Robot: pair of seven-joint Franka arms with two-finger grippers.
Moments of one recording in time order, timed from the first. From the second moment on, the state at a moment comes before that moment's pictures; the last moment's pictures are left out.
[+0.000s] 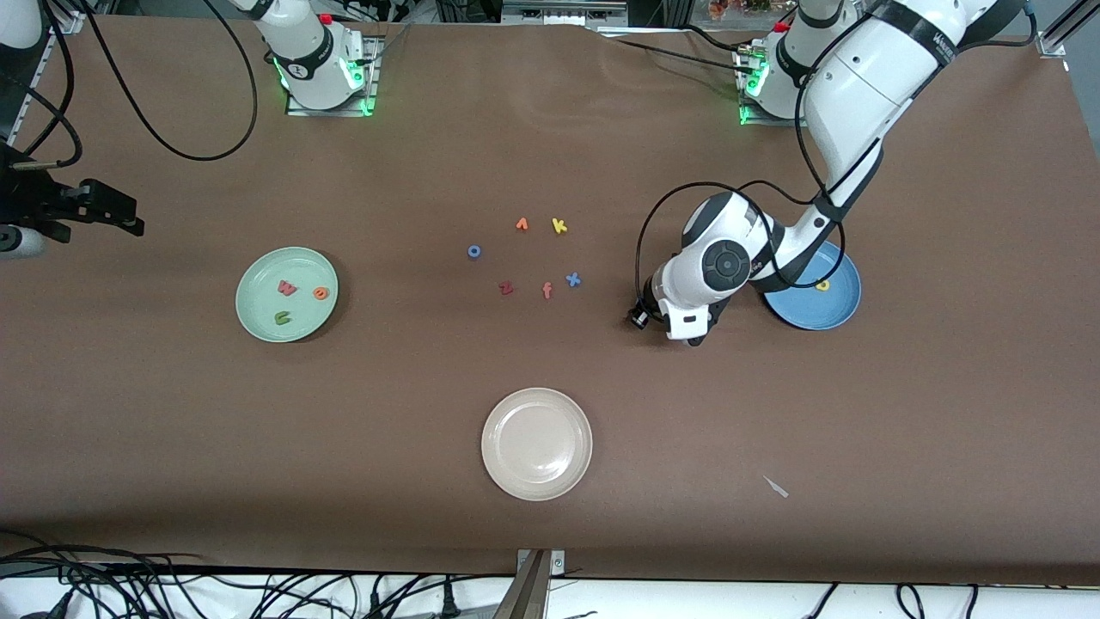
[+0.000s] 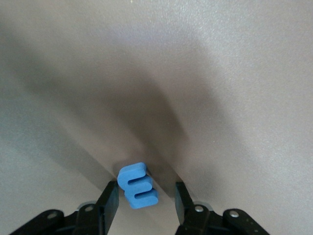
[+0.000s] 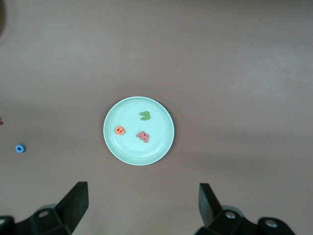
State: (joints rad) left arm -0.02 0.71 -0.52 -1.88 0.09 2.45 -1.49; right arm 0.05 0.07 -0.12 -1.61 0.01 1.63 -0.18
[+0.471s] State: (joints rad) left arm -0.02 0.71 -0.52 -1.88 0.10 2.45 -1.49; right arm 0.05 0.06 -0.13 -1.61 0.02 1.58 -0.18
